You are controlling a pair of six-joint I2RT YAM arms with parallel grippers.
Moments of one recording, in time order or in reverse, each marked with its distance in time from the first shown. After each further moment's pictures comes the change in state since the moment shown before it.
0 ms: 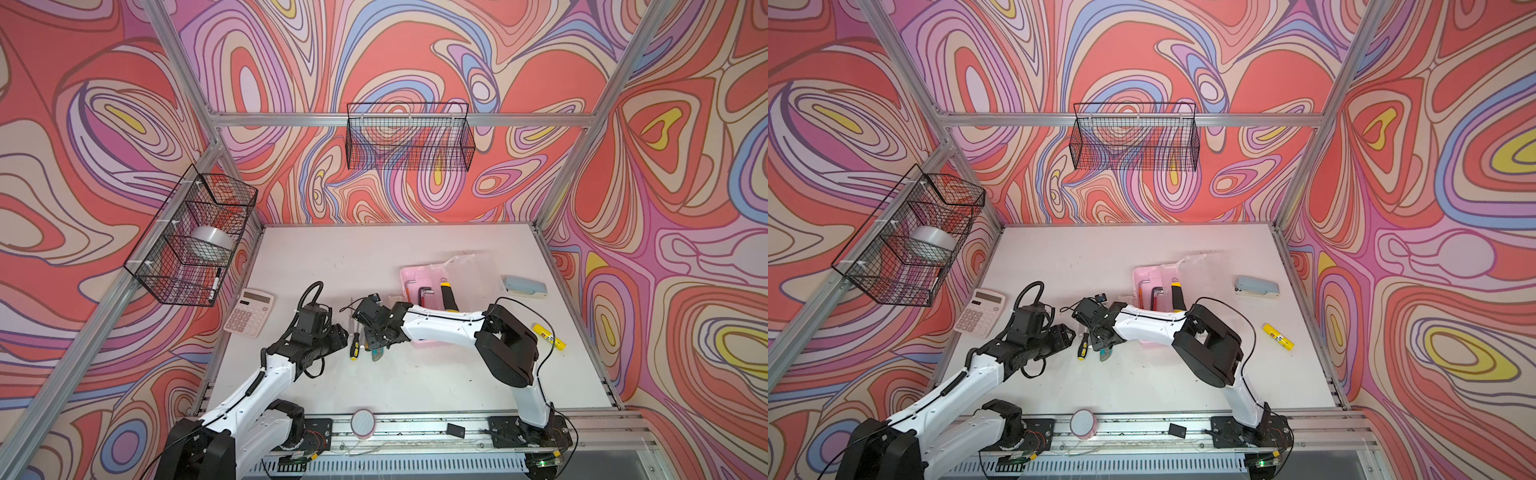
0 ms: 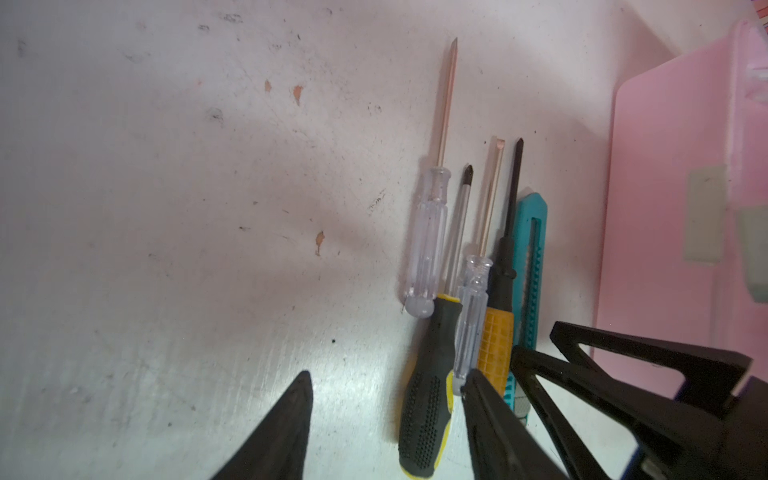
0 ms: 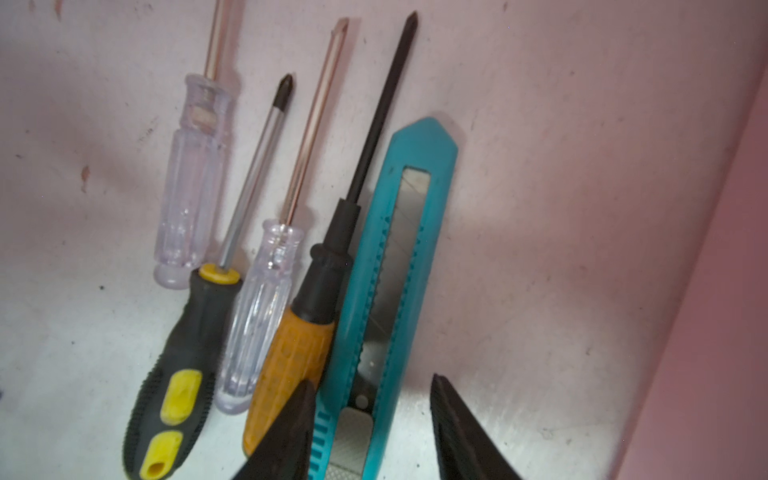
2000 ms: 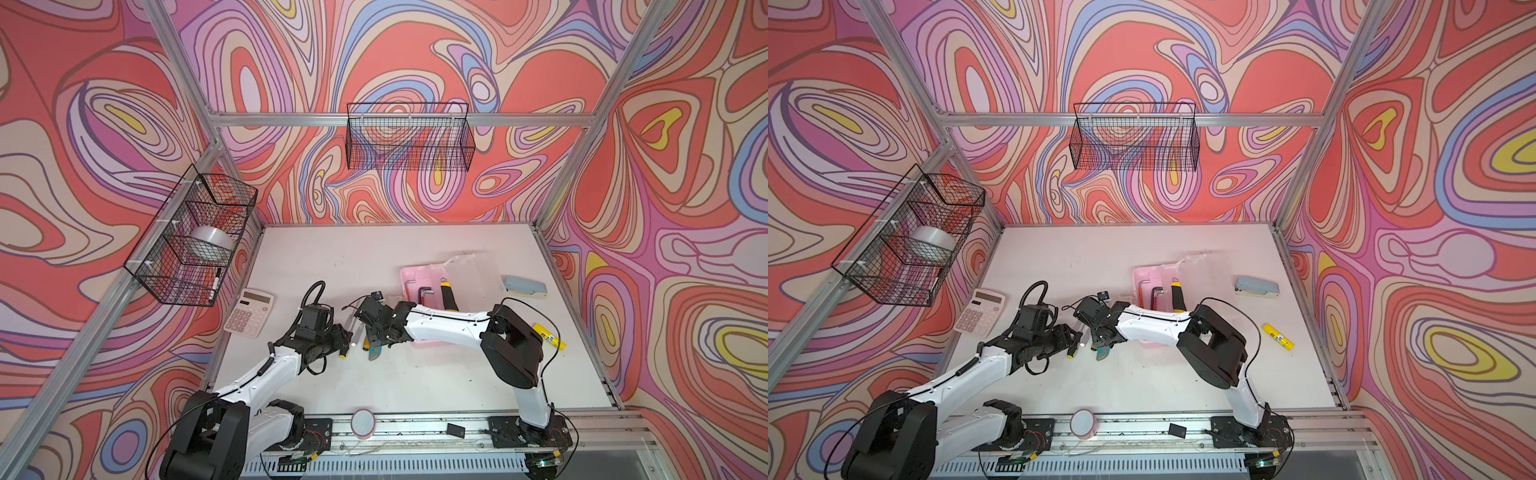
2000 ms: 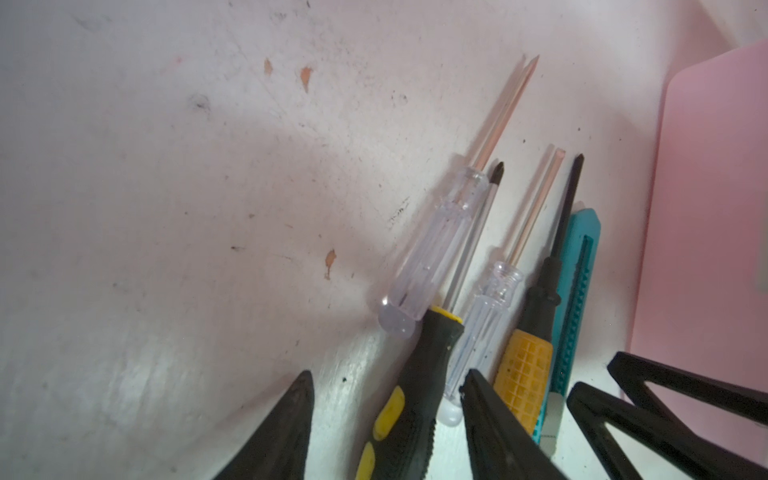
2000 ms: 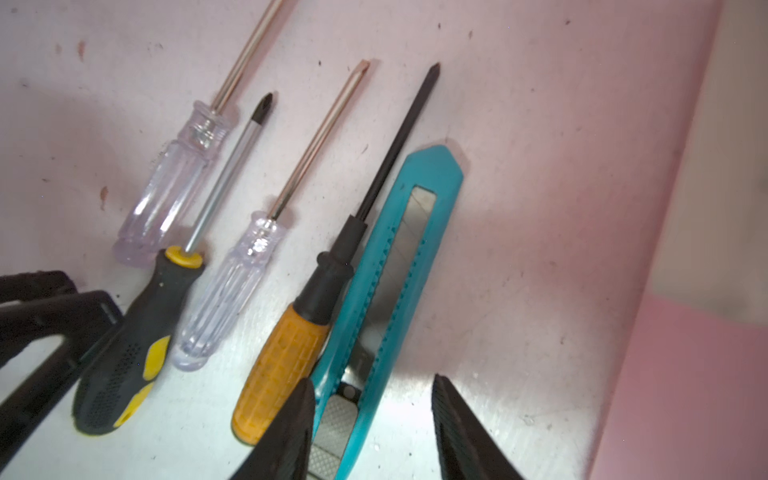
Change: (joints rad) left arm 0.027 0.135 -0.014 0.106 0.022 0.010; right arm -0.004 -0.026 -0.024 0.016 0.018 0.026
